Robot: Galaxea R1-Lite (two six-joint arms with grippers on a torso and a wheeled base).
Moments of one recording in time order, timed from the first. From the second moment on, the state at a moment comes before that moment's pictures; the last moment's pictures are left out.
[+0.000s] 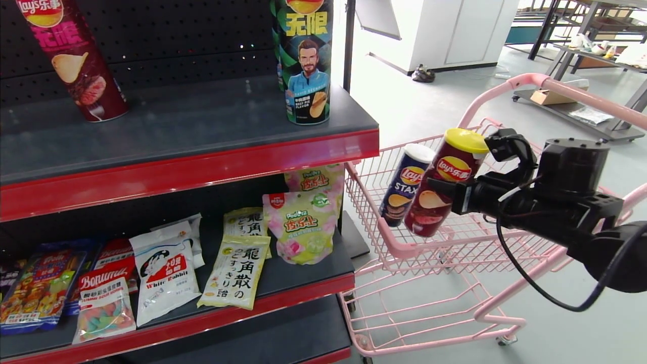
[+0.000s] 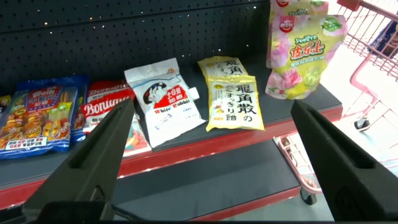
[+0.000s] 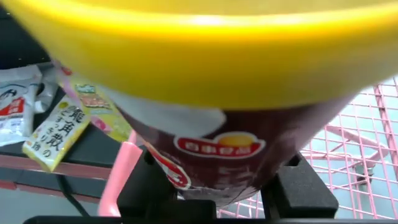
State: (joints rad) left arm 0.00 0.00 0.00 0.00 -0.02 0.00; right arm 0.25 1.75 -0.72 -0.83 0.19 0.04
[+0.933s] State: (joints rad) left arm 0.00 0.00 0.00 0.00 -0.02 0.00; right arm 0.20 0.92 -0.86 0.15 0.14 -0.10
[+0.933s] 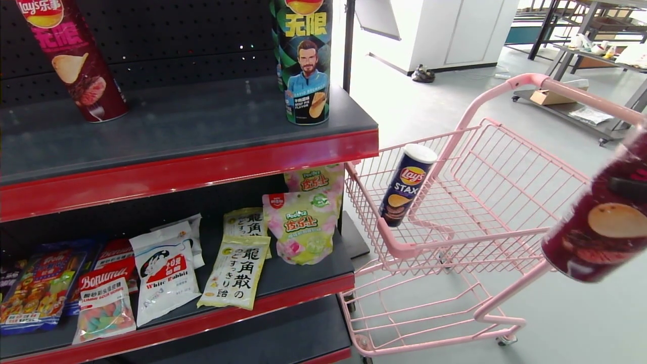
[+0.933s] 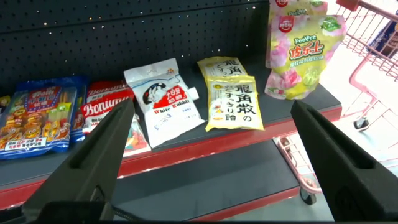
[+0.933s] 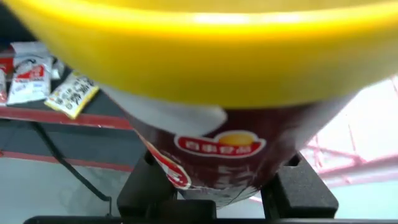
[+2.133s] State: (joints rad) left arm 0.00 0.00 0.00 0.00 -0.02 0.00; right arm 0.05 0.52 -0.60 0.36 0.07 -0.15
